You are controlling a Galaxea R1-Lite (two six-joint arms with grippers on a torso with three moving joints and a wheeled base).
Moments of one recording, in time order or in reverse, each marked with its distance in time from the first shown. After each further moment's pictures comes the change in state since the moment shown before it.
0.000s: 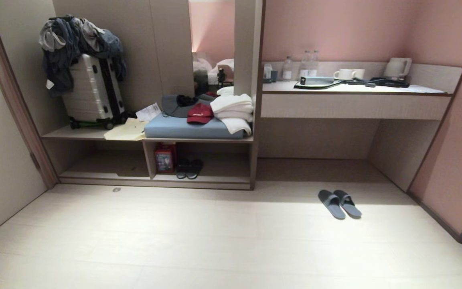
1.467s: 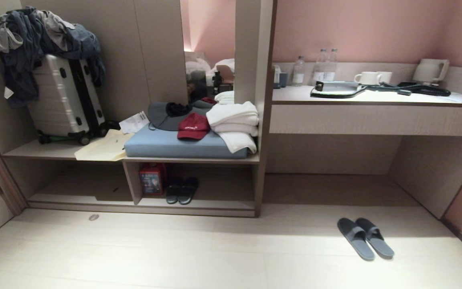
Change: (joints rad) left arm 0.000 0.000 0.000 0.000 0.000 0.000; right arm 0.000 0.000 0.000 0.000 0.005 -0.008
